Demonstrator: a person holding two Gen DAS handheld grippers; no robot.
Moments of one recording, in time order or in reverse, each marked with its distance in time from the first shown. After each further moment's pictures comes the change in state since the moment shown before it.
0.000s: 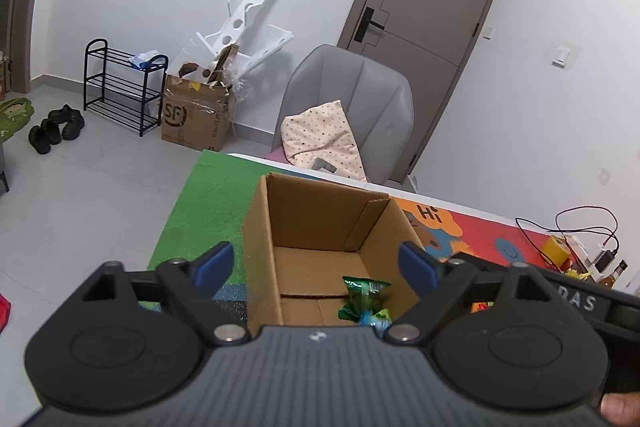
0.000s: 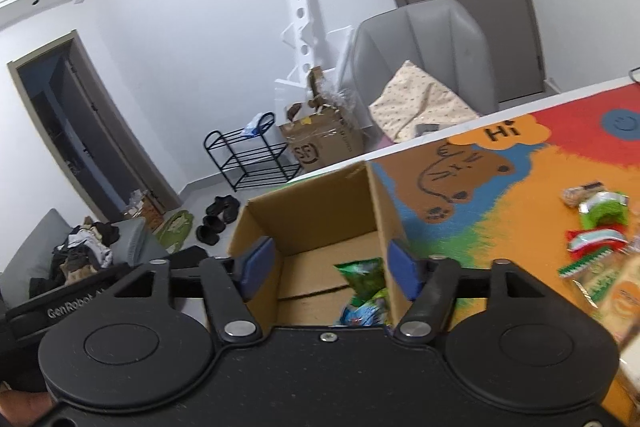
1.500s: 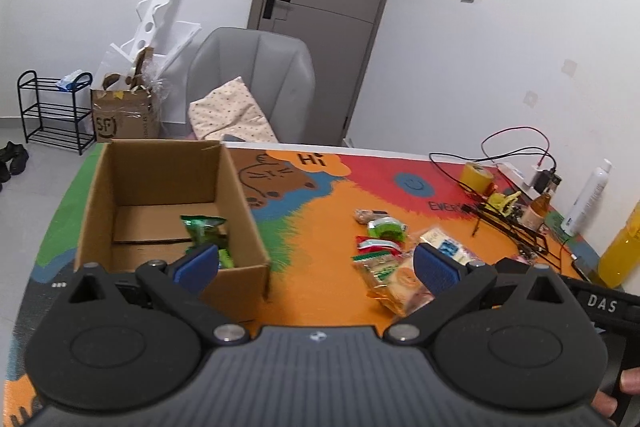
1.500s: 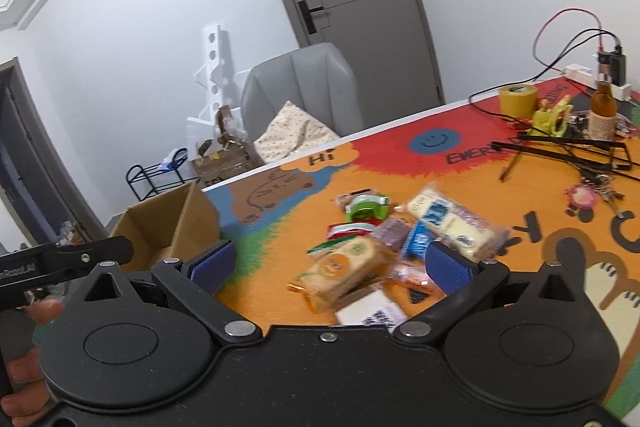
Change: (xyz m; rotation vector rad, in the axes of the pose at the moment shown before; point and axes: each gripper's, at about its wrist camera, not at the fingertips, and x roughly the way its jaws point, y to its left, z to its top) left arm -0.029 -0.143 -0.063 0.201 0.060 -0.142; right arm -0.142 -0.143 -0.028 0.023 -0.110 -0.228
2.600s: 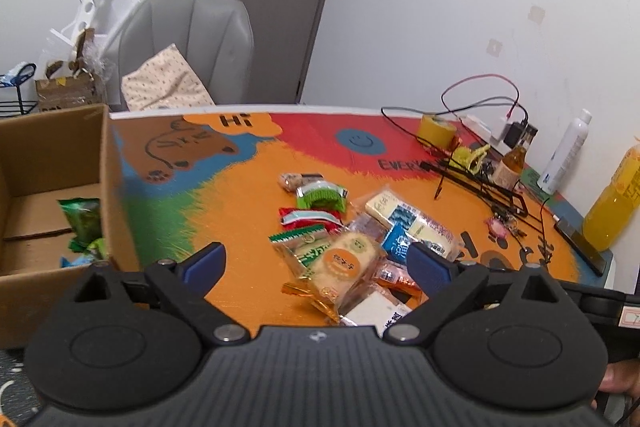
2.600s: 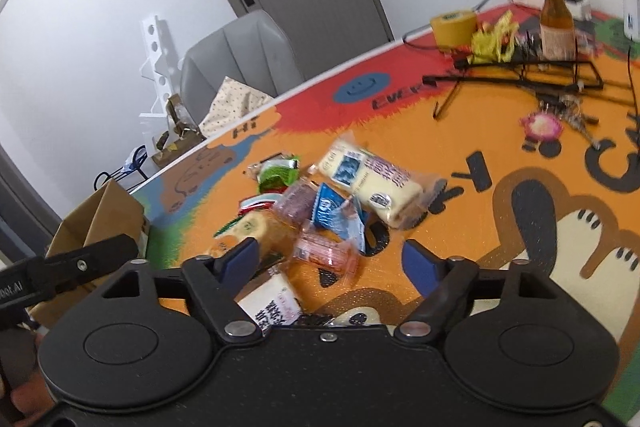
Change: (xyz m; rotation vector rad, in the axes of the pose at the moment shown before) left arm 0.090 -0.062 -0.021 0.078 0.109 -0.110; right arm 0.059 -0.085 -0.017 0.194 0.123 -0.045
